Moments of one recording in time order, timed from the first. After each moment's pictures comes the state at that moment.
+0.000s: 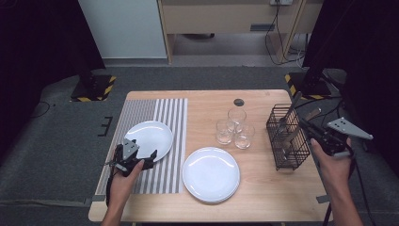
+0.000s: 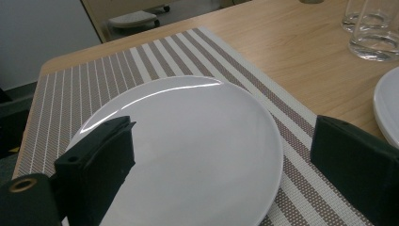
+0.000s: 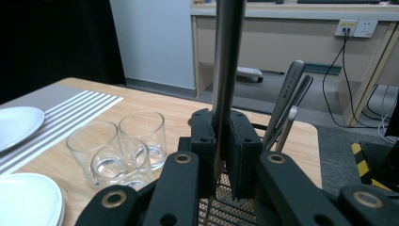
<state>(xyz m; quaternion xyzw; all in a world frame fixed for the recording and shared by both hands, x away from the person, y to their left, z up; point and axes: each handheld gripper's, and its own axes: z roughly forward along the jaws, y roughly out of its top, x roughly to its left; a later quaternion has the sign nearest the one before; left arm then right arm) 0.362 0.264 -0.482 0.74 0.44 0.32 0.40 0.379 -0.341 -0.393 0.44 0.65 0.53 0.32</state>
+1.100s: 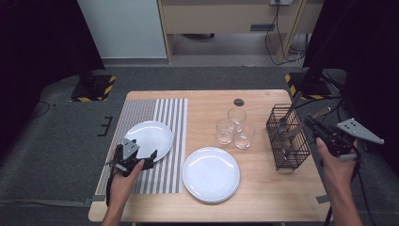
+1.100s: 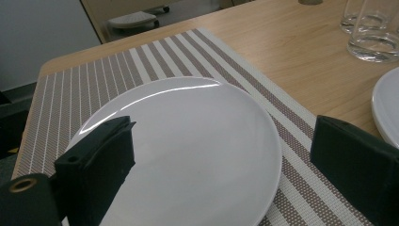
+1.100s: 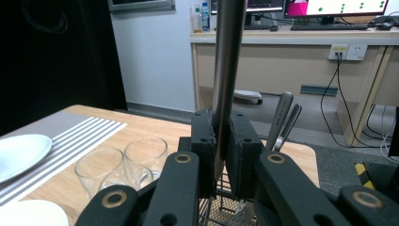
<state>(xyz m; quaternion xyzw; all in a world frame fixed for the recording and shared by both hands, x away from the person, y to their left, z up) 0.362 0.264 -0.481 0.74 0.44 0.32 0.41 0.368 -0.346 -0.380 0.43 0.62 0.56 0.34</state>
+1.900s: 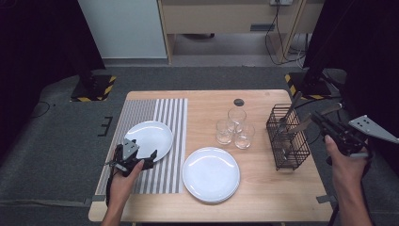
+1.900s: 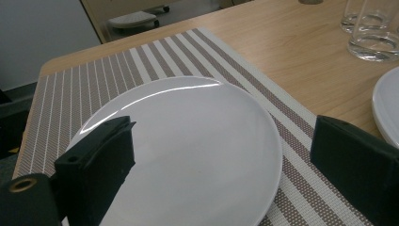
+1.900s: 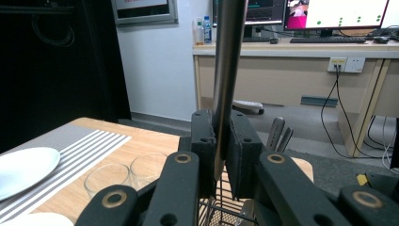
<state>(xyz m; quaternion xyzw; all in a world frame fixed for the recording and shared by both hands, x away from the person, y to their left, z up) 0.362 0.265 -0.481 0.74 0.44 0.32 0.41 0.359 -0.354 -0.355 0.42 0.61 0.58 0.34</state>
